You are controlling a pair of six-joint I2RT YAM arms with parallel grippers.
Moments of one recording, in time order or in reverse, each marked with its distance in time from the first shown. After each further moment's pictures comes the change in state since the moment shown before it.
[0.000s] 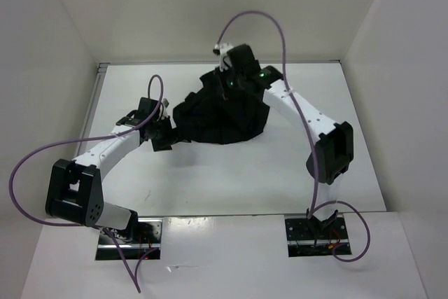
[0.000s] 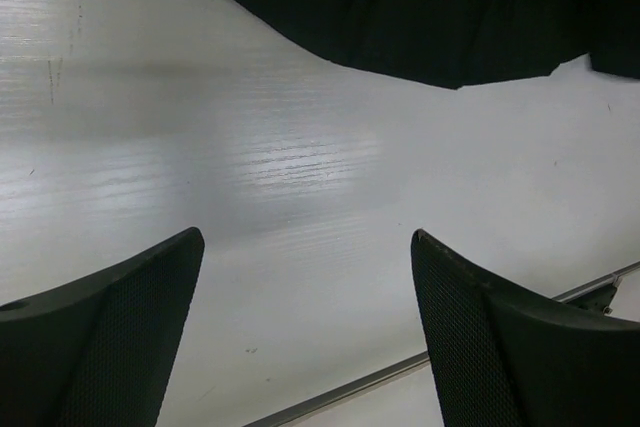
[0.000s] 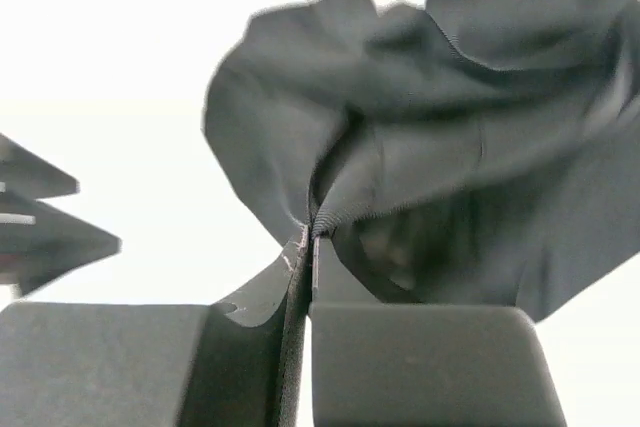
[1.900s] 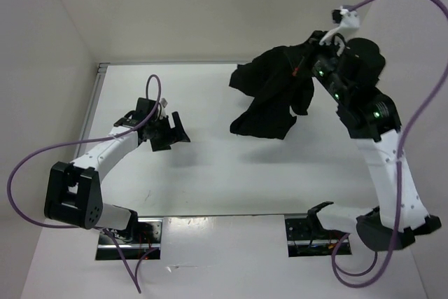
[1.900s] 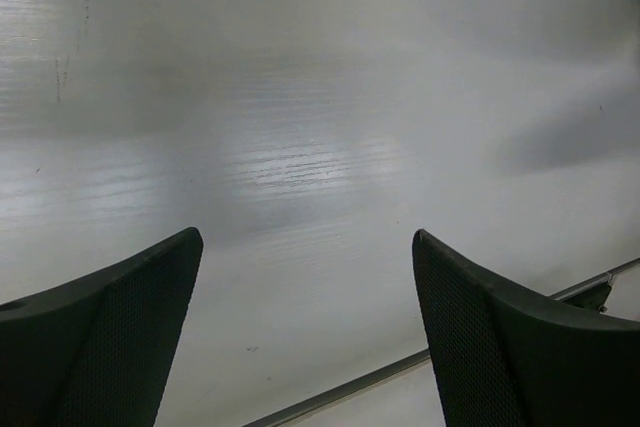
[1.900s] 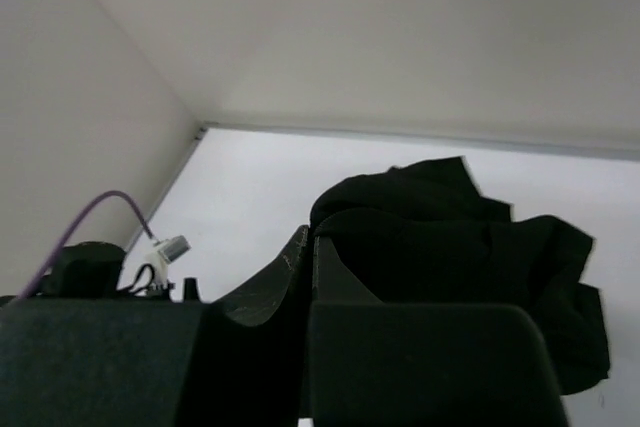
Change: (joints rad) left arm 0.015 -0.021 -0.017 0.006 0.008 0.005; right arm -0.223 -0.628 0.023 0.031 0.091 0.226
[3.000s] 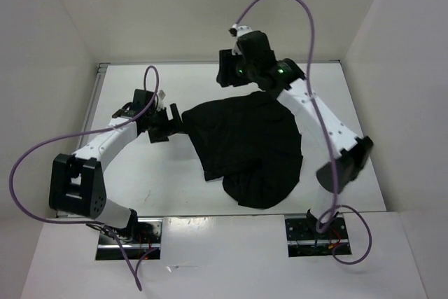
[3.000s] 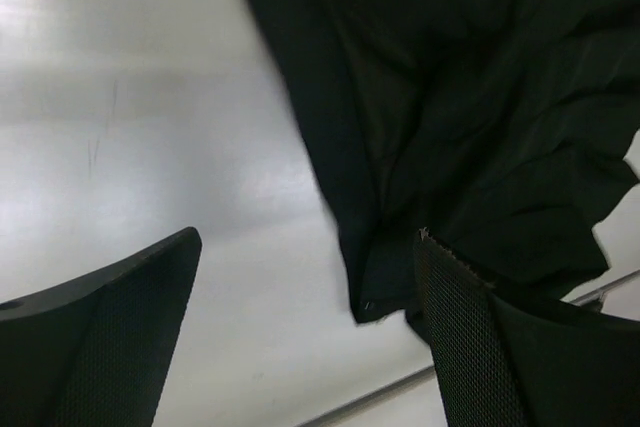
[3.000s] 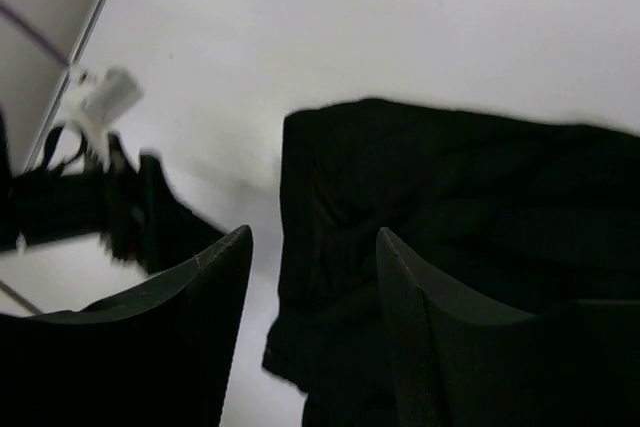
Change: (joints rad) left arm 0.050 0.059 0.085 -0.024 0.023 0.050; right arm 0.244 0.555 0.253 -0.180 -0.002 -0.016
